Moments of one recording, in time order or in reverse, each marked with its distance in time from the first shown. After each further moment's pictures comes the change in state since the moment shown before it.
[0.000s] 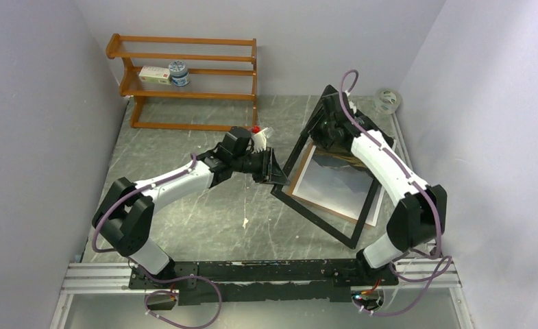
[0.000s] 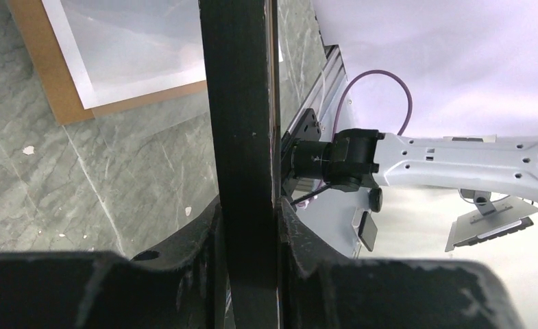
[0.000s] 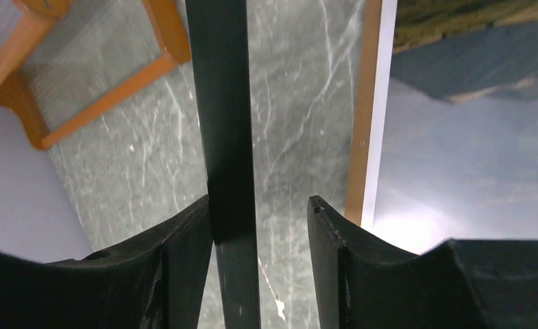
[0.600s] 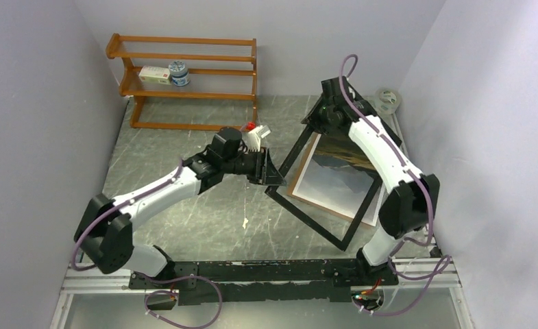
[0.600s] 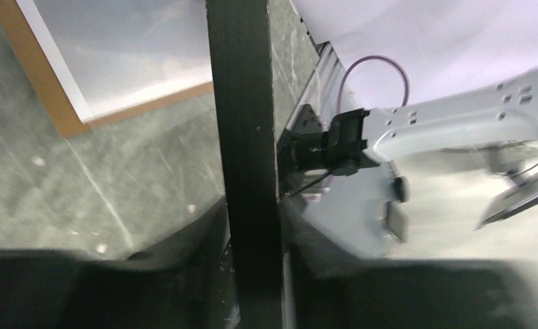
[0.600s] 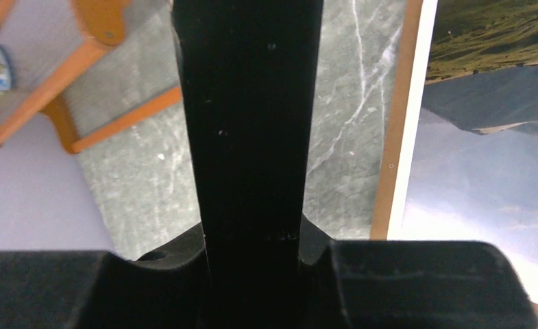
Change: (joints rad) left arm -0.006 -0.130 -0.039 -0.027 -0.013 0.083; right arm -0.047 0.163 0.224 -0.053 -0.039 -0.039
